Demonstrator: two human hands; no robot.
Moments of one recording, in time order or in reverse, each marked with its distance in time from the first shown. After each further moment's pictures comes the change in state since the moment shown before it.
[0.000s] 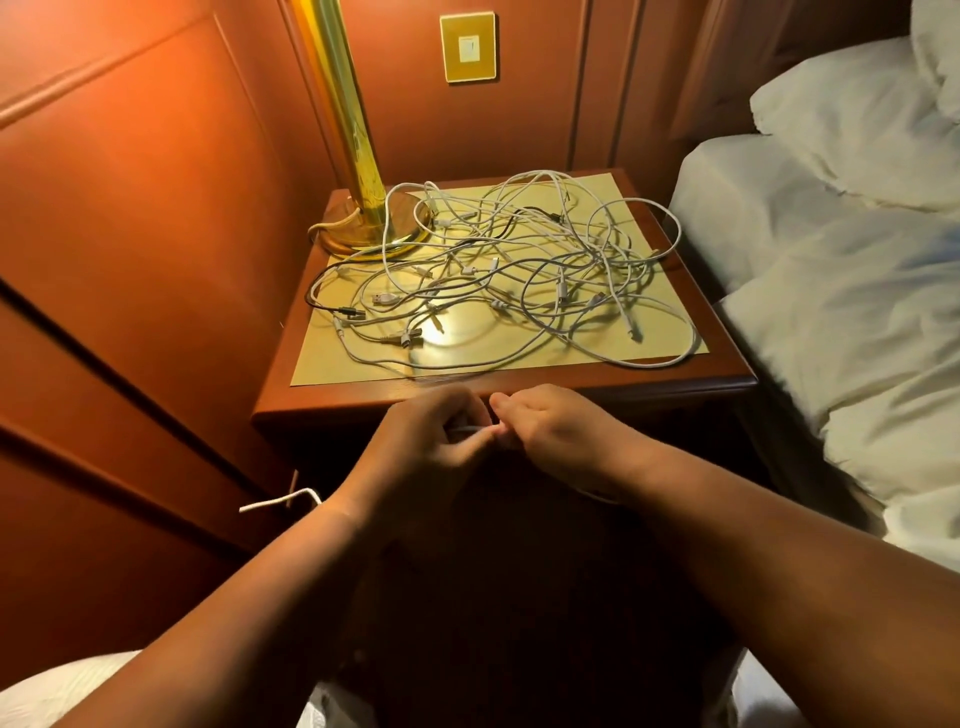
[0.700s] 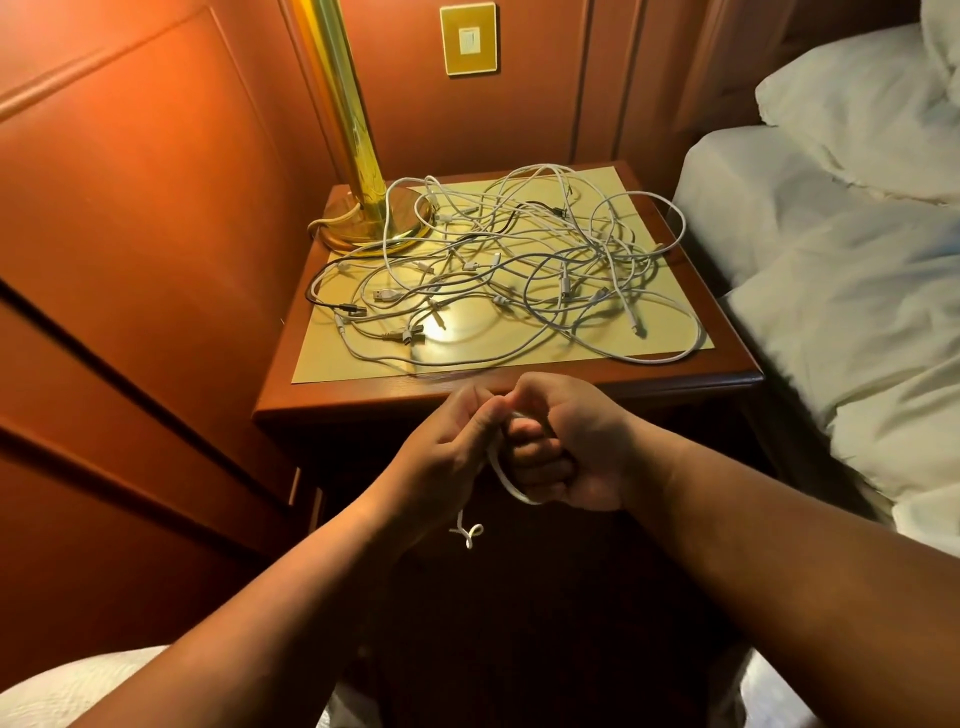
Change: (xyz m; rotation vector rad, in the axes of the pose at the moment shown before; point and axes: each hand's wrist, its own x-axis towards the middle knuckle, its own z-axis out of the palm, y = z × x) left_hand -0.001 0.003 0.024 -0.650 -0.071 -0.167; right_hand -0.007 -0.003 0.001 1.072 -0.299 0.346
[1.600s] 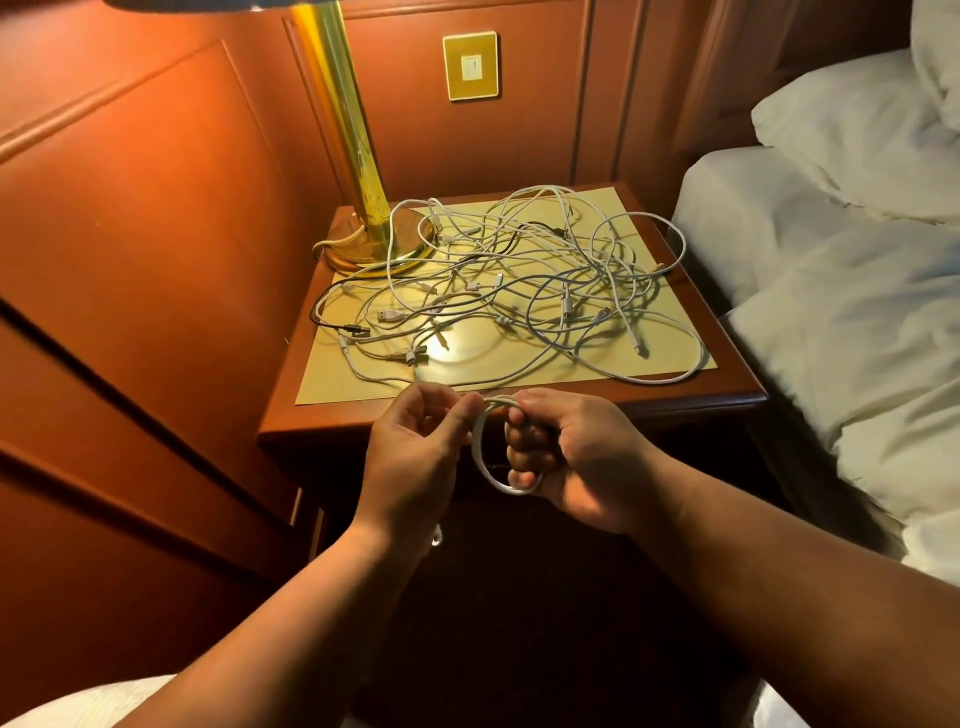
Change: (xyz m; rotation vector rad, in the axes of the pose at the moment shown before) left_hand -0.002 0.014 -0.004 -0.203 0.367 0.078; right_hand 0.005 0.000 0.005 0.112 0.132 -0.265
